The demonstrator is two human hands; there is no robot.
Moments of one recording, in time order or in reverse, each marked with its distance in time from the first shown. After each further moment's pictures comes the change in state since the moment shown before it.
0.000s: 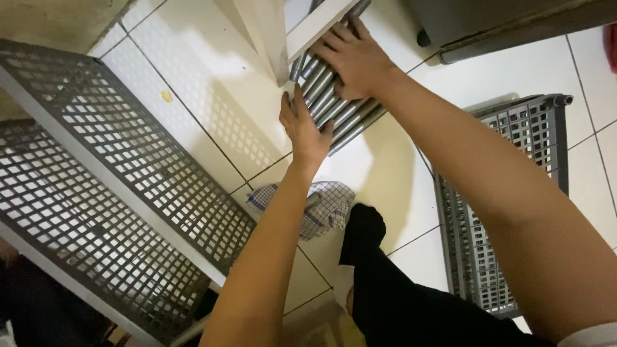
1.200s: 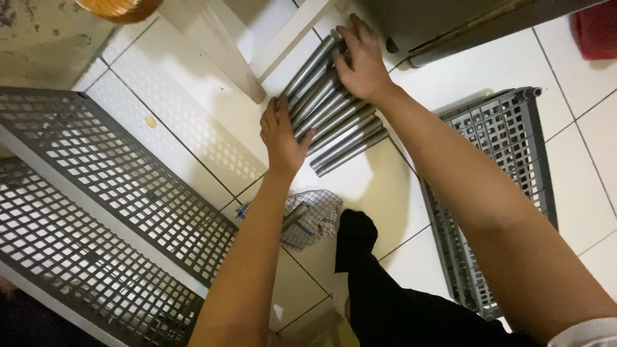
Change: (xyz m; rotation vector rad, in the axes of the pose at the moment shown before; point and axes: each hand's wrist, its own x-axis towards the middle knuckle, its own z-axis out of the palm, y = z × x) left_hand 0.013 -0.014 -0.004 0.145 -0.009 0.293; right_hand -0.052 0.031 0.016 0.366 0.332 0.614
